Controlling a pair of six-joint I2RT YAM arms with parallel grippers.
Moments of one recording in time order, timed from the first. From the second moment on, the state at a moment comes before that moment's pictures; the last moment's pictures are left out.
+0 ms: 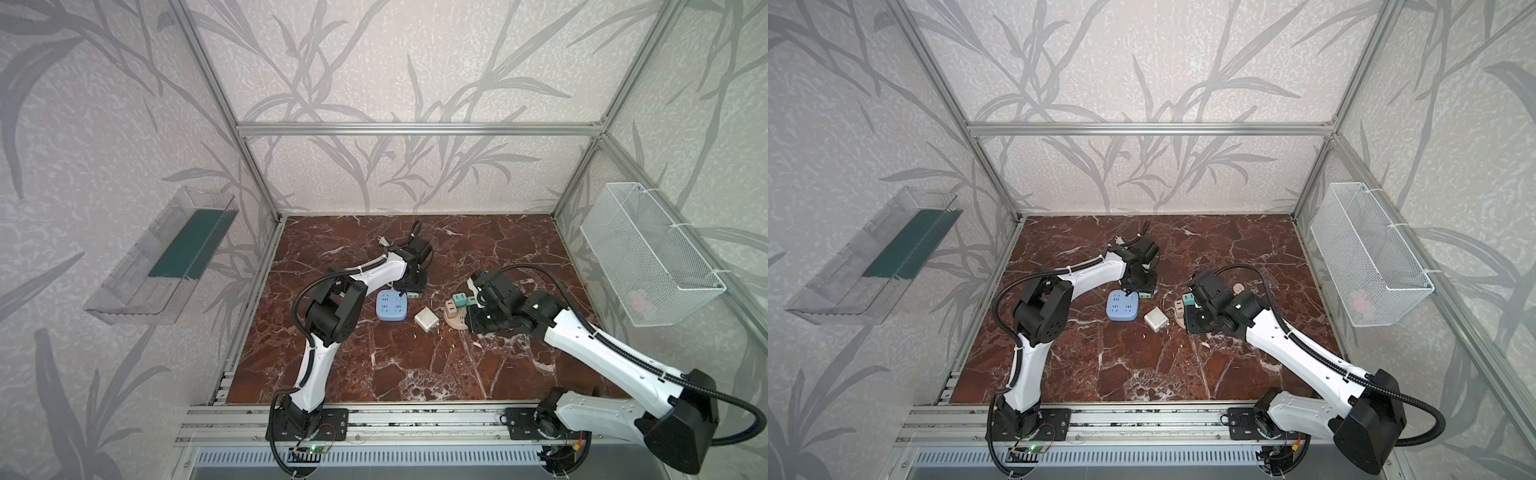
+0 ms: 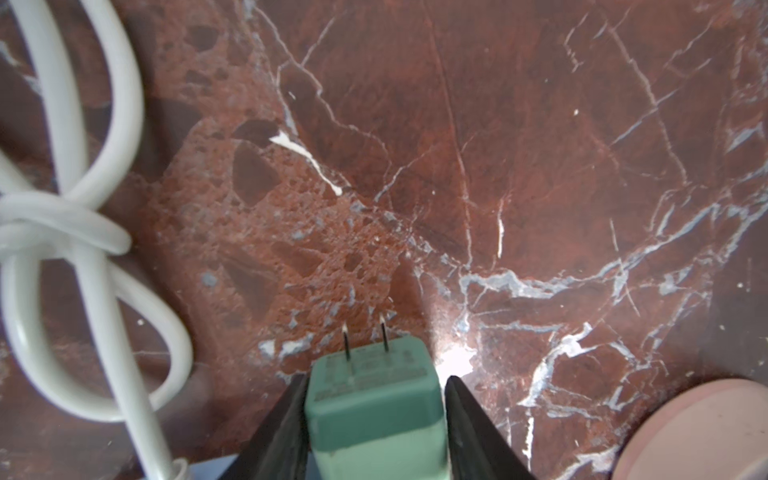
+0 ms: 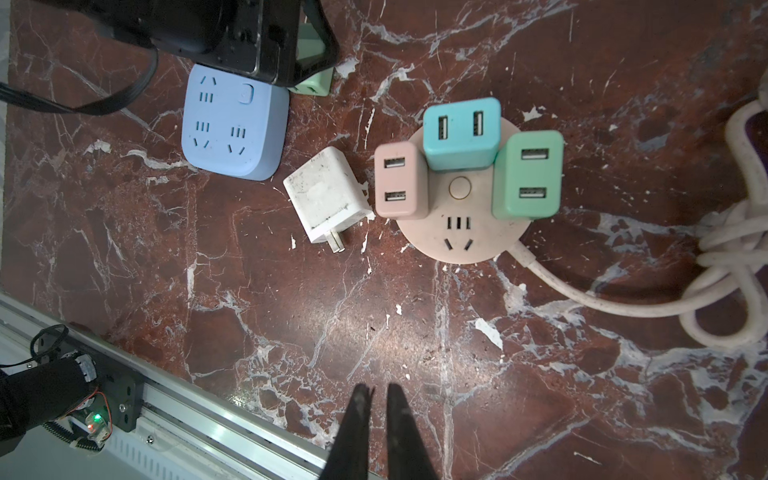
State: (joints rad) left arm -0.62 2.17 1.64 -0.72 -0.02 -0.46; right arm 0.71 1.18 0.98 -0.85 -0.06 0.59
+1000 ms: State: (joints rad) left arm -0.62 2.14 1.65 -0.68 -0.03 -0.44; right arm 0.71 1.18 0.96 -0.82 -0.05 0.58
